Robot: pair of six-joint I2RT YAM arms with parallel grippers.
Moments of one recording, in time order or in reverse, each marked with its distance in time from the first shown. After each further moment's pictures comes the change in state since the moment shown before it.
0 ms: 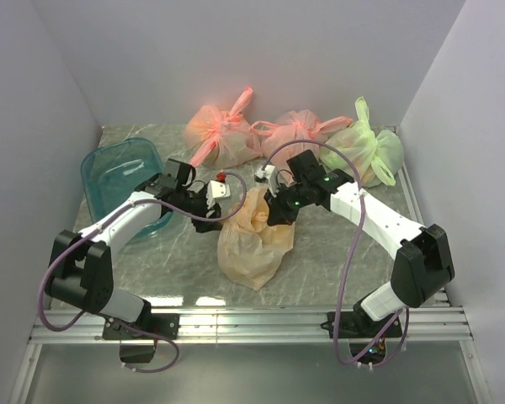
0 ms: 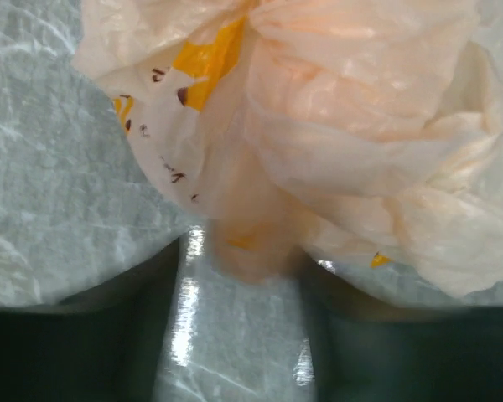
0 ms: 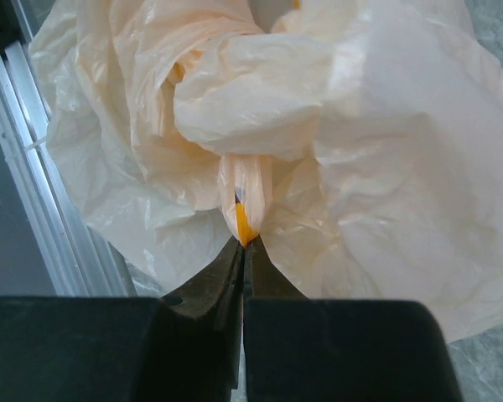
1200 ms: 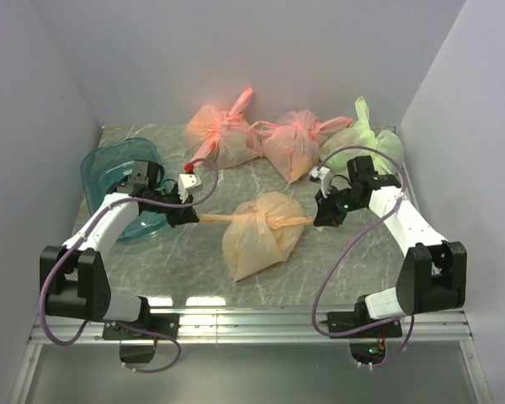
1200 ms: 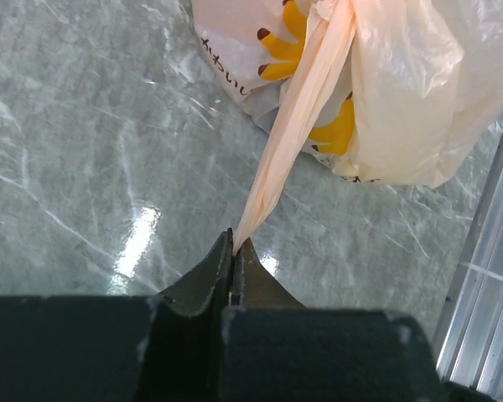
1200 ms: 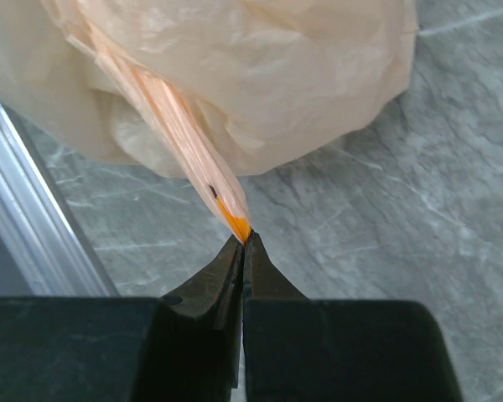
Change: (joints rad) left arm 0.253 -0.077 -0.016 -0.188 0.069 -0.026; right arm -0.444 -0.101 -0.155 -0.188 -0.074 -0.304
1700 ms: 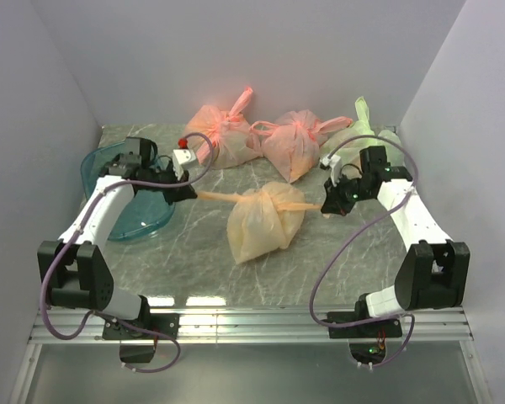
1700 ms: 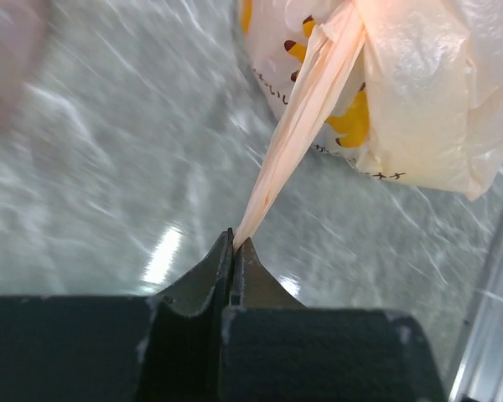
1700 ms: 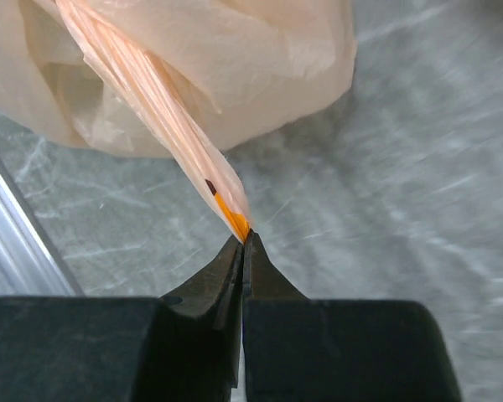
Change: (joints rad) left arm 0.027 0.074 0.187 -0.038 0.013 -0.035; right arm -0.097 0.029 0.050 -0.008 -0.008 -0.046
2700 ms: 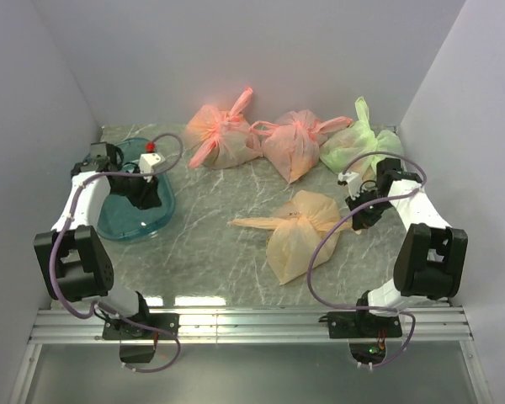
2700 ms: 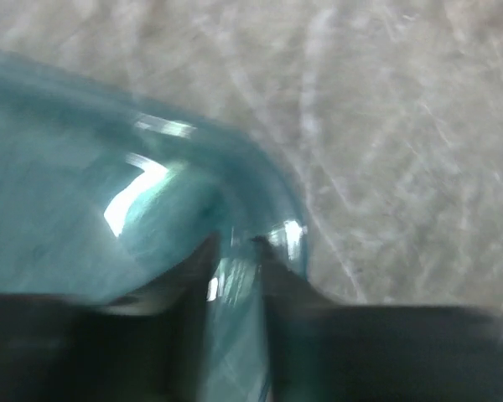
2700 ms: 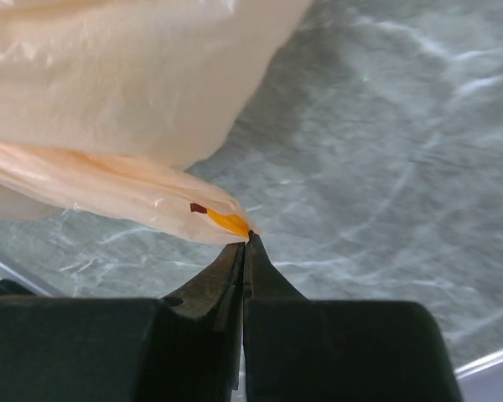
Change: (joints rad) left arm 0.285 0.073 0.054 -0.143 -0.143 0.146; right arm -0.180 0.071 -0.033 -0.054 0.304 -0.094
